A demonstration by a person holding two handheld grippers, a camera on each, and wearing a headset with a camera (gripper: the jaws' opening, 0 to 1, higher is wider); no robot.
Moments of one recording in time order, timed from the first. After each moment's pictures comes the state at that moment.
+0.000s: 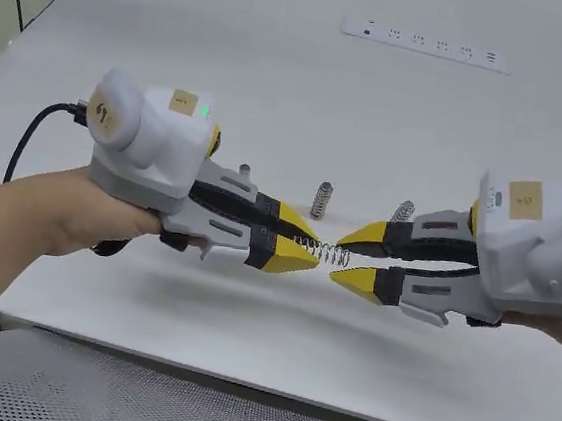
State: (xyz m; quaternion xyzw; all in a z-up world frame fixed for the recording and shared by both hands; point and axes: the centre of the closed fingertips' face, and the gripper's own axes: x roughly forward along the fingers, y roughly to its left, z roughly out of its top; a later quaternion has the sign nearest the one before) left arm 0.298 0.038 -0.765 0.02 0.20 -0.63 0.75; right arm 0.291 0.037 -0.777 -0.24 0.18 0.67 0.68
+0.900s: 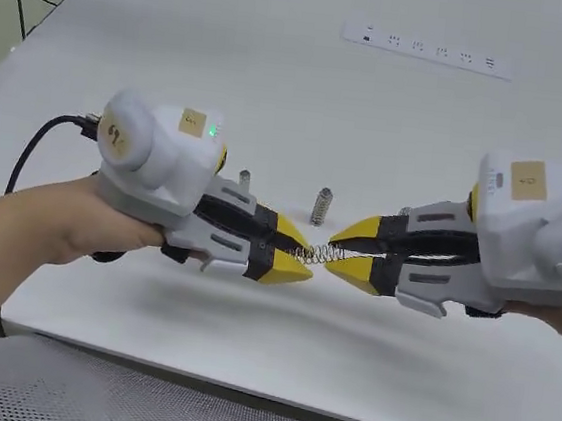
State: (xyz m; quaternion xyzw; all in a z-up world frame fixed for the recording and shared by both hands) left arm 0.299 0.040 -0.779 0.07 0.21 -0.62 0.76; right arm 0.292 0.050 -0.754 -0.24 0.18 0.67 0.68
